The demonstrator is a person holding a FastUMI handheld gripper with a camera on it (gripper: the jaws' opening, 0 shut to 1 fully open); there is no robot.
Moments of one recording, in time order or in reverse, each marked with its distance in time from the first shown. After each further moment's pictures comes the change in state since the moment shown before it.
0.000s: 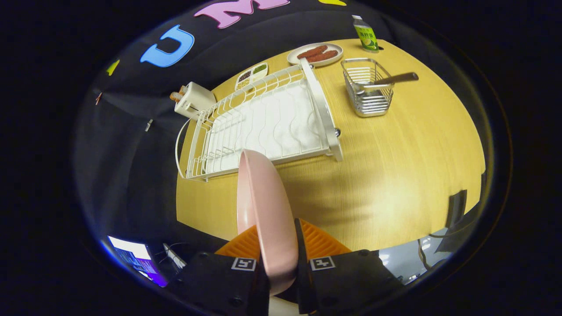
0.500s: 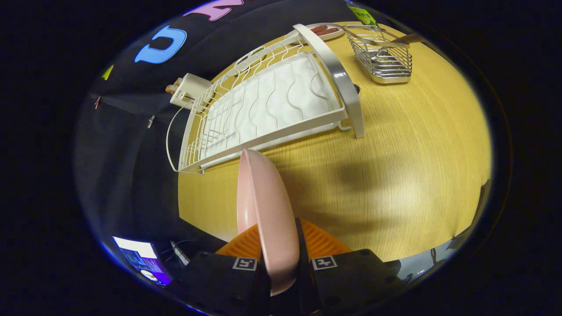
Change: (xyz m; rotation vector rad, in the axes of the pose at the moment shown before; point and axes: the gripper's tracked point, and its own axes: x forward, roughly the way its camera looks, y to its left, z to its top) arm 0.052 -0.005 -0.017 0.042 0.051 0.082
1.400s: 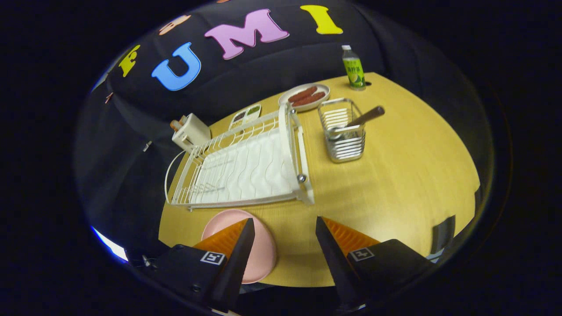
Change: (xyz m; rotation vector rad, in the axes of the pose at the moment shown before) arm -0.105 -0.039 0.103 -0.189 -0.511 -0.164
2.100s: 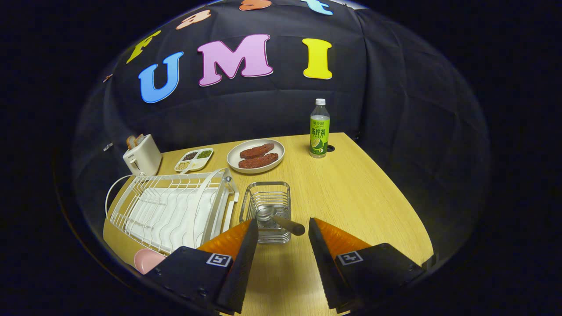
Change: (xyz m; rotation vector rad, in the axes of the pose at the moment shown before) arm 0.064 -0.097 0.102 -0.171 -0.216 -0.214
